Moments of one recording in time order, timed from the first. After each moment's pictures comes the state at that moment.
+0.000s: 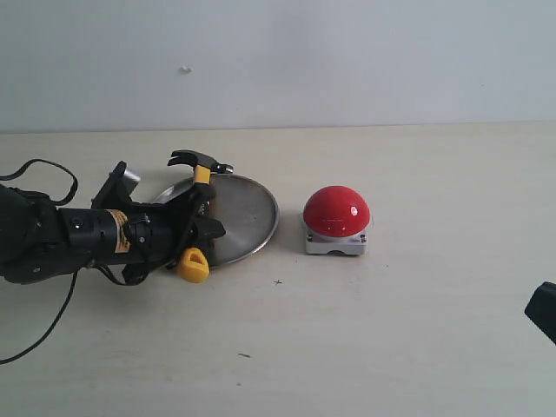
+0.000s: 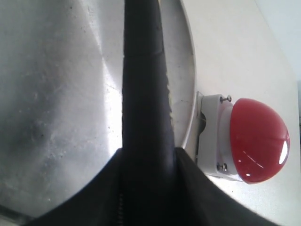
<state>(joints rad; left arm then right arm) -0.38 2.03 -0.85 0.78 -0.57 -1.64 0.51 0.16 0.00 -0.18 0.01 0.42</state>
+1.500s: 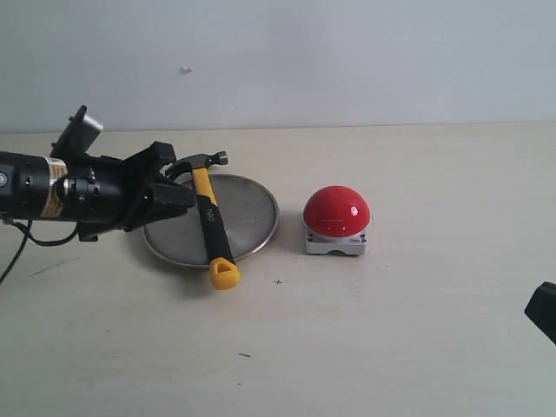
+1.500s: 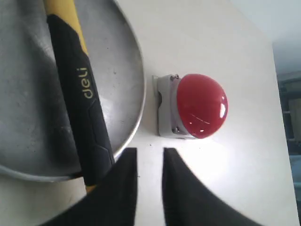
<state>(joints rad) -0.25 1.77 -0.85 1.40 -0.59 -2.02 0.51 0.16 0.00 -0.18 0.01 0.42</state>
